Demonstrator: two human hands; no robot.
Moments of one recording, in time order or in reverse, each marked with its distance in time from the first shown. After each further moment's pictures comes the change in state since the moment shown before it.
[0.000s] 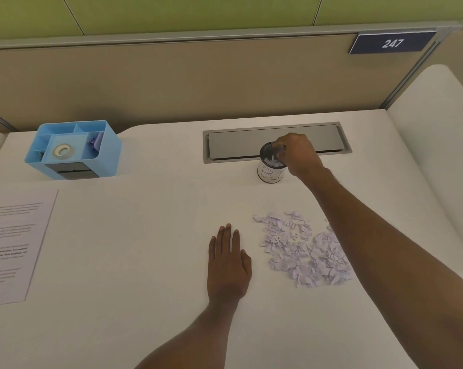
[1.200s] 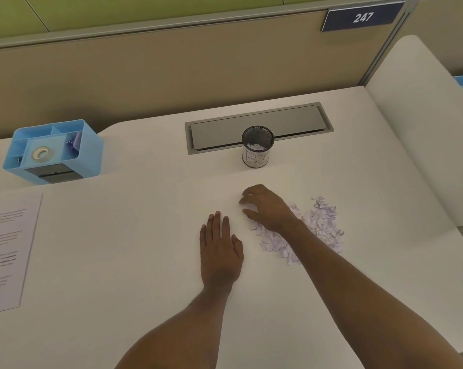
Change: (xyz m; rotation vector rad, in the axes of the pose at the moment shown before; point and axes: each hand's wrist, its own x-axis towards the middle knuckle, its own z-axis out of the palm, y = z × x) left_hand 0.000 -0.001 0.002 -0.011 0.026 -0.008; right_hand -0.139 0.002 0.111 0.191 -0.147 -0.250
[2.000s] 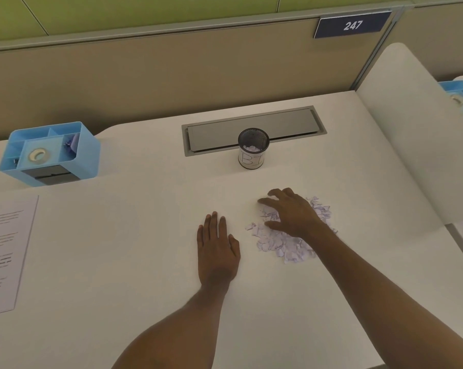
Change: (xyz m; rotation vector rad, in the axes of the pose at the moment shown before) left_hand 0.001 0.002 -0.002 -0.002 -0.032 -0.016; right_hand -0.049 0.026 -0.038 -0.348 -0.142 0.105
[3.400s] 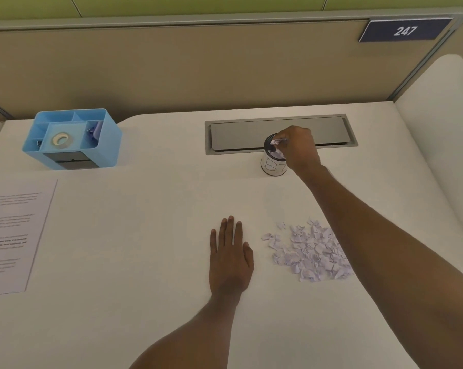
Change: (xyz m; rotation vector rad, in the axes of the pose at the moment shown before) left_hand 0.000 -0.001 0.002 0.050 -0.008 0.017; right_hand 0.155 -0.014 -0.109 0.391 0.420 0.218
